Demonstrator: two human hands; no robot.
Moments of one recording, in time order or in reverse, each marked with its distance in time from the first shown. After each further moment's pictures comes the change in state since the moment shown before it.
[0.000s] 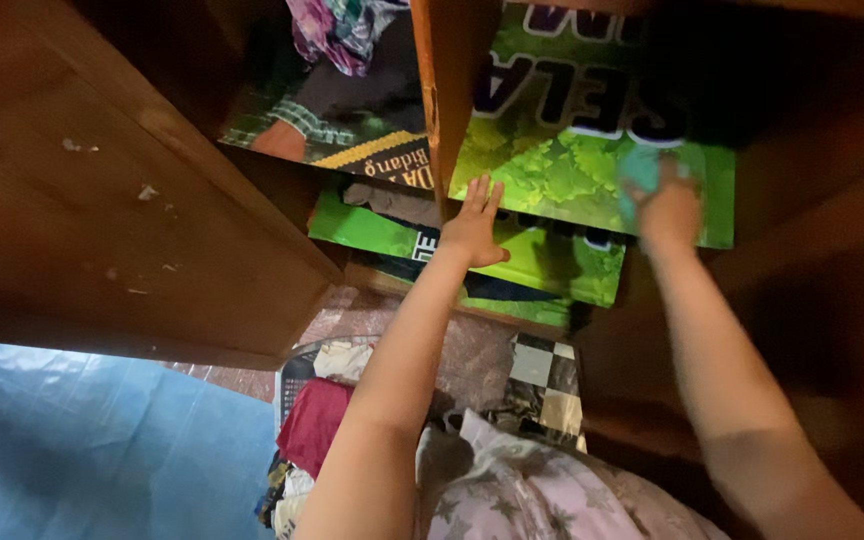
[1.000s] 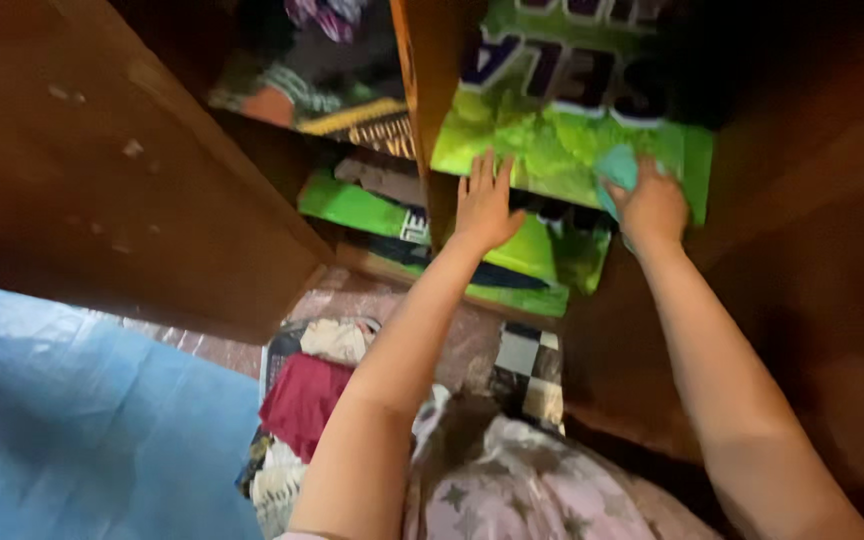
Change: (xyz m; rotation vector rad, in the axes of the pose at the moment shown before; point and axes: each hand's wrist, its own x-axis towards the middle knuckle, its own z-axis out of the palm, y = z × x) left_hand 0.000 0.060 0.032 -0.055 0.337 -0.008; right_hand -0.030 0.007 -0.034 -0.028 -0.127 -0.050
